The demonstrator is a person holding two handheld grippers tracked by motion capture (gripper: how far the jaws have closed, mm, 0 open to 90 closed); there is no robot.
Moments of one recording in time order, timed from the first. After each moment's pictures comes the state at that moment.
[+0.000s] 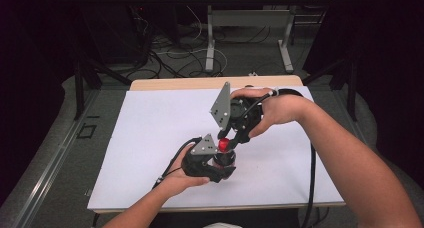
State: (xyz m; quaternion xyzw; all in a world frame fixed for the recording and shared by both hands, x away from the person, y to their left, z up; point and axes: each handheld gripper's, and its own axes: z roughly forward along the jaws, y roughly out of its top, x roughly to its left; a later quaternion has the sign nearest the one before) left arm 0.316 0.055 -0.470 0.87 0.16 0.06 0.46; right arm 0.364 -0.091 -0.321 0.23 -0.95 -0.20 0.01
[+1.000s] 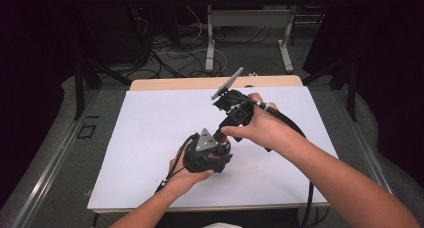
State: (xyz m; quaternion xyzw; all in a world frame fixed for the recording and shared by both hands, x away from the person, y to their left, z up) left arm 0.322 0.051 -0.472 0.84 0.26 0.16 0.44; right arm 0.358 -0.084 -0.332 -0.37 -0.90 -0.23 0.00
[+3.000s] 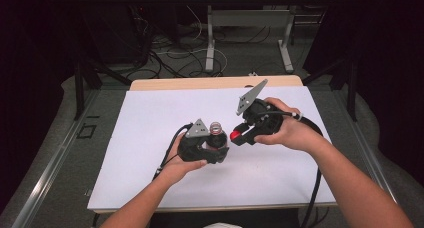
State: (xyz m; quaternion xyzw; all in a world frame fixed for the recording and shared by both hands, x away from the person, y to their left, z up) left arm 0.356 0.069 -0.467 0.84 0.26 0.09 0.47; right arm 0.359 -0.146 -0.355 -0.13 -0.94 -0.30 -0.04
